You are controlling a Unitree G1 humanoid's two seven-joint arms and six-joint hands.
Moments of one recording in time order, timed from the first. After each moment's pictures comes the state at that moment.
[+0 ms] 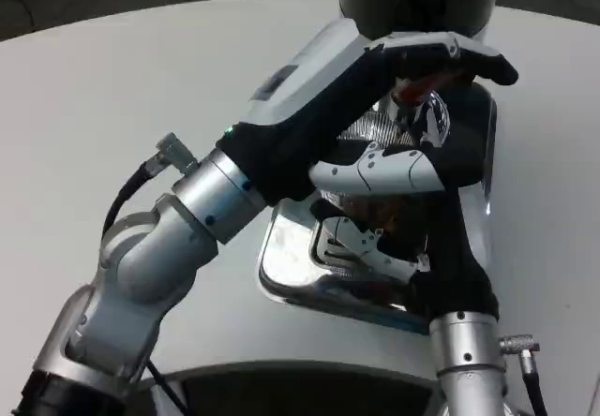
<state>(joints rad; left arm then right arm) -0.72 0.35 -0.18 0.16 0.23 -0.51 -0.31 -0.35 0.03 0.16 0.23 -0.38 -0.26 -0.36</state>
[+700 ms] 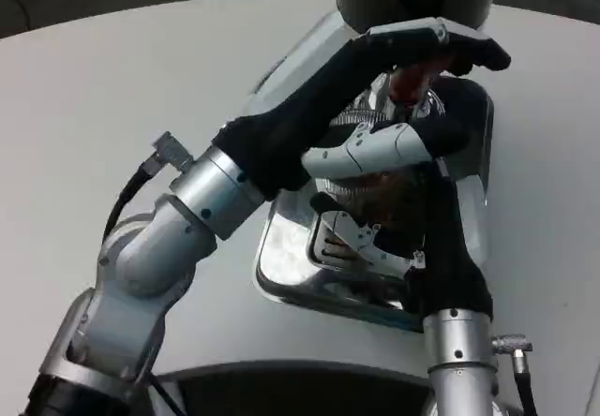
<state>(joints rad) -0.71 0.32 -0.16 0.15 0.11 -0.43 -0.34 -0.36 0.07 0.16 0.23 -0.41 -0.23 -0.41</state>
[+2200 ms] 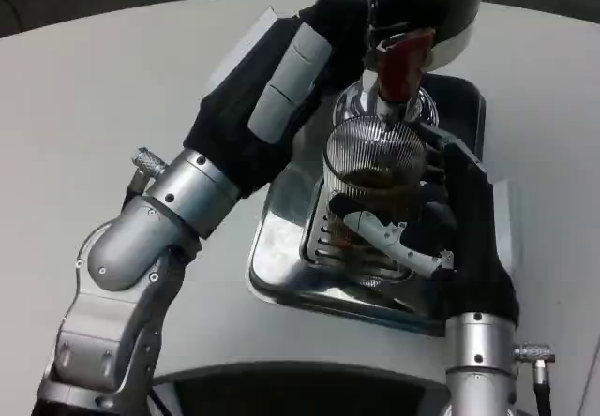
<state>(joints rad) -0.66 0.24 -0.04 0.03 -0.27 -0.06 -0.45 -0.32 0.06 0.14 0.19 -0.43 -0.22 -0.48</state>
